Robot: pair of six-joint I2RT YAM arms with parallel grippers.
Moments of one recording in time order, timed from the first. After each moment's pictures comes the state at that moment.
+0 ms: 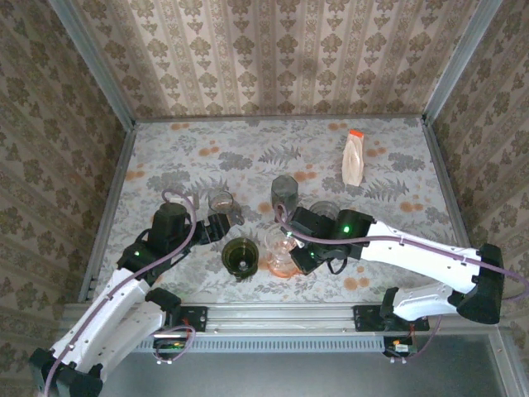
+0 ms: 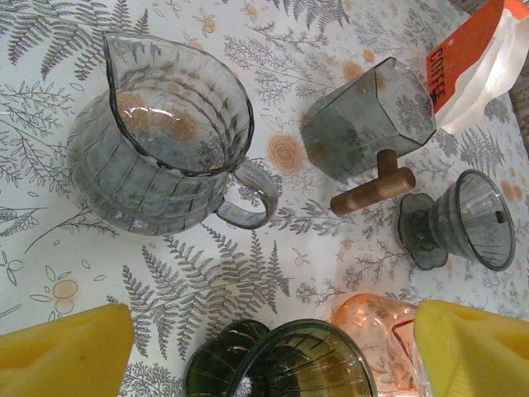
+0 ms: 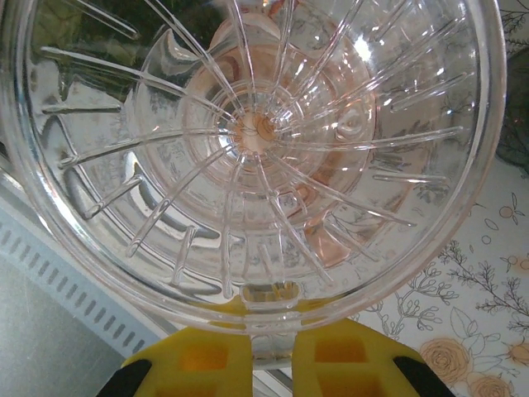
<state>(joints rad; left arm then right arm) -0.53 0.67 0.59 -0.56 0.13 -0.65 1.07 1.28 1.16 -1.10 0.03 0.47</state>
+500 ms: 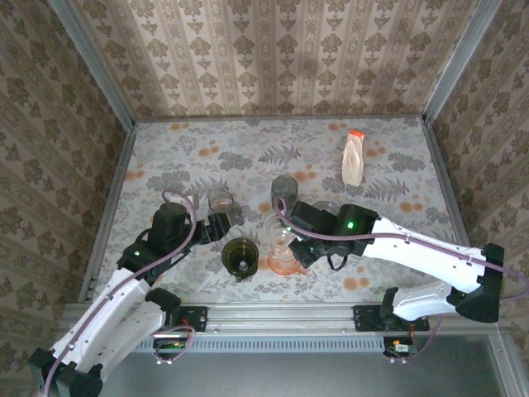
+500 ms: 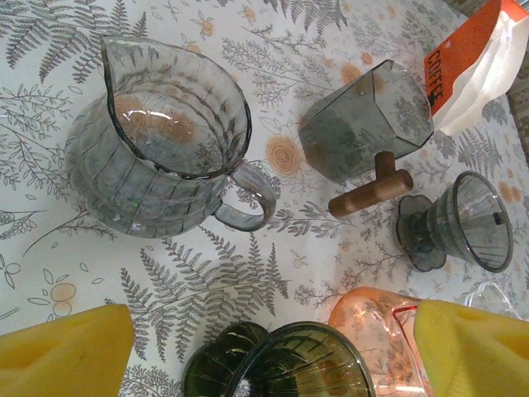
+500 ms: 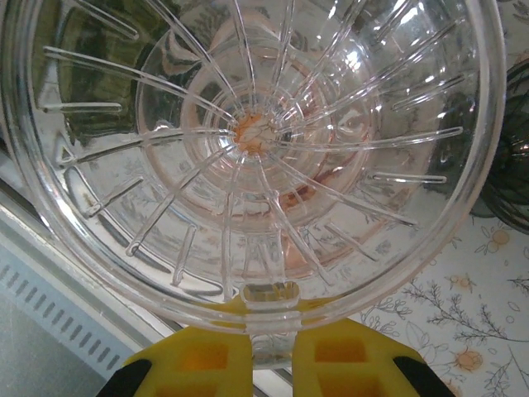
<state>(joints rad) -0.53 0.67 0.59 -0.56 0.13 -0.65 1.09 1.29 1.27 -1.15 0.13 0.44</state>
